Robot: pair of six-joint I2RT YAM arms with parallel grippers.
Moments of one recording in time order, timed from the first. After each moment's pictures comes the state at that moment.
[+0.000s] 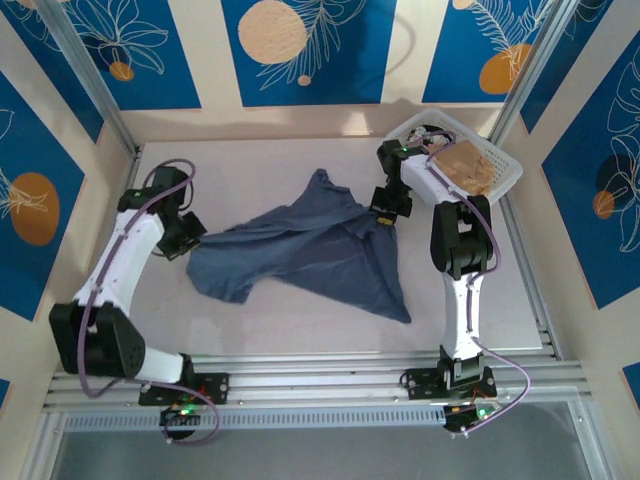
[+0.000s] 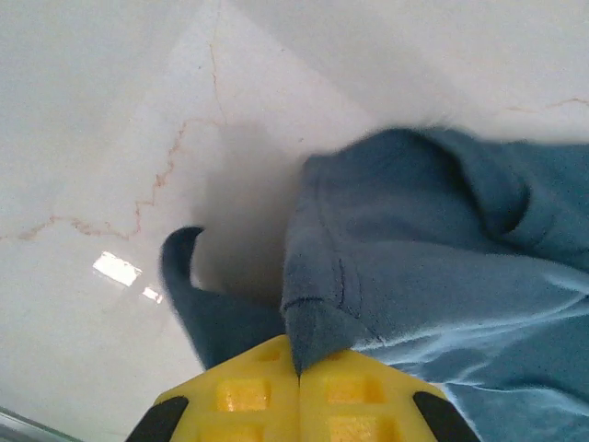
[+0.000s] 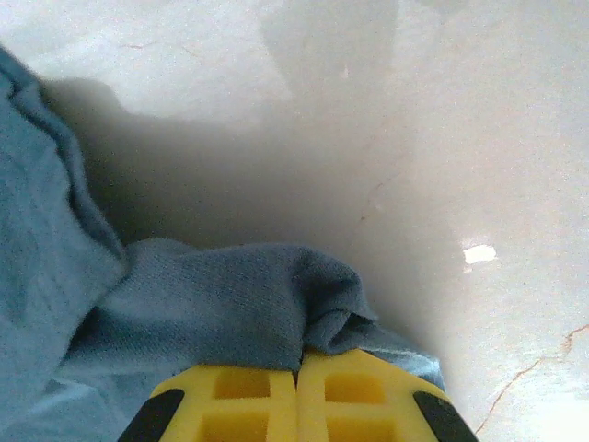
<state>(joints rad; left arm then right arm) -0.08 1.35 1.27 -1.19 -0.03 -0.75 0.23 2.18 1.85 -1.19 -0.07 0.55</state>
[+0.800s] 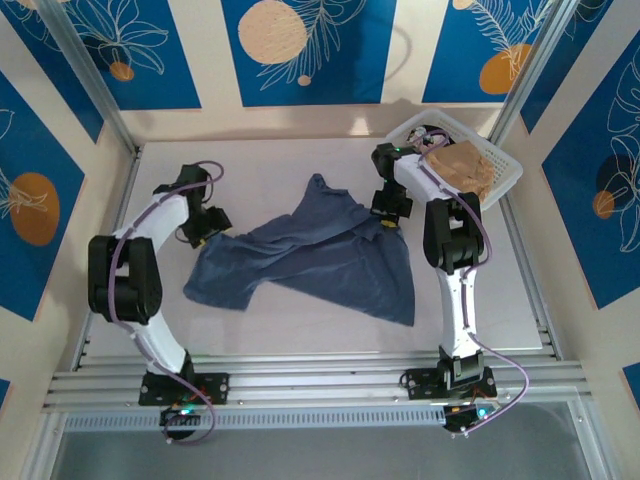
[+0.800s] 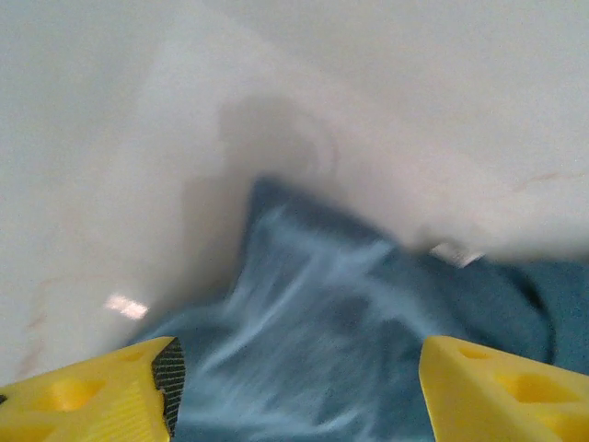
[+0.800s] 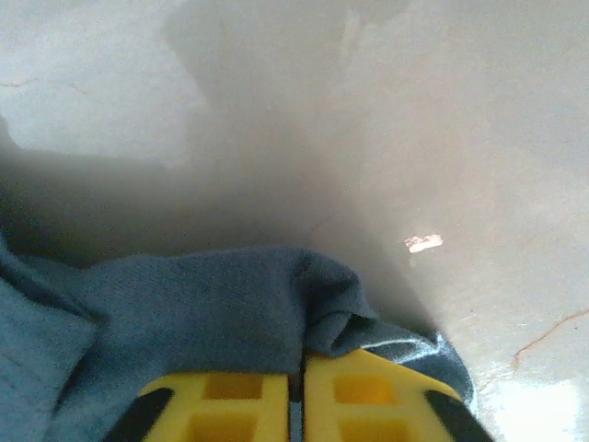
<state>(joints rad) -0.07 1.67 1.24 -0.89 -0.04 -0.58 0.25 2.27 1.93 -1.26 0.04 0.56</state>
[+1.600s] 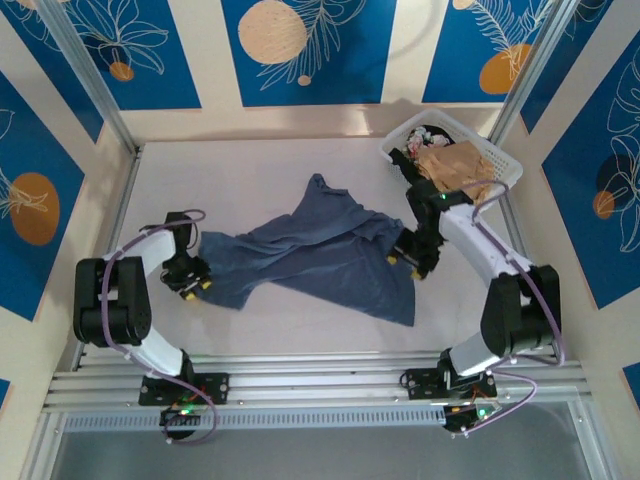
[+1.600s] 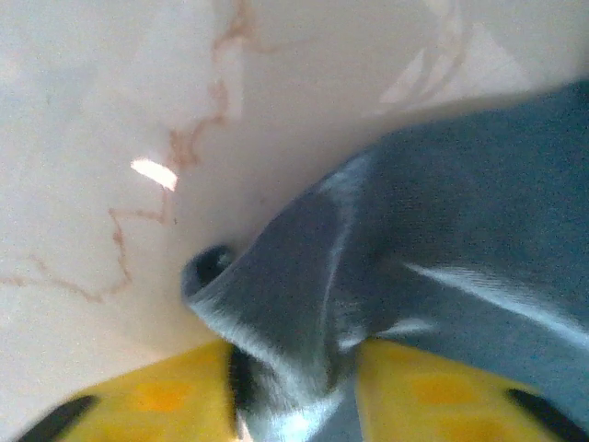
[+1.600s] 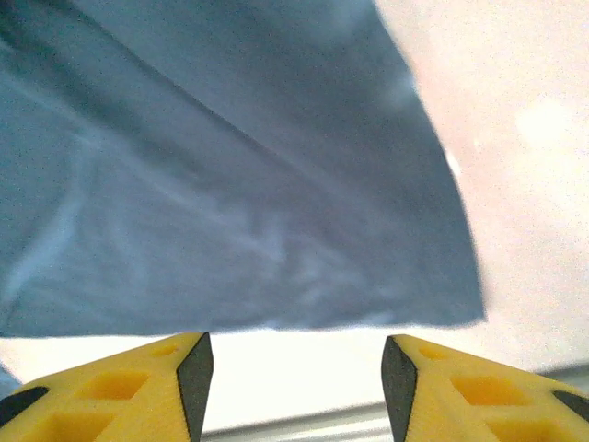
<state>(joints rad) 0.04 1.60 0.88 -0.84 0.04 -0.66 0.23 1.48 1.12 -1.19 -0.21 0.85</state>
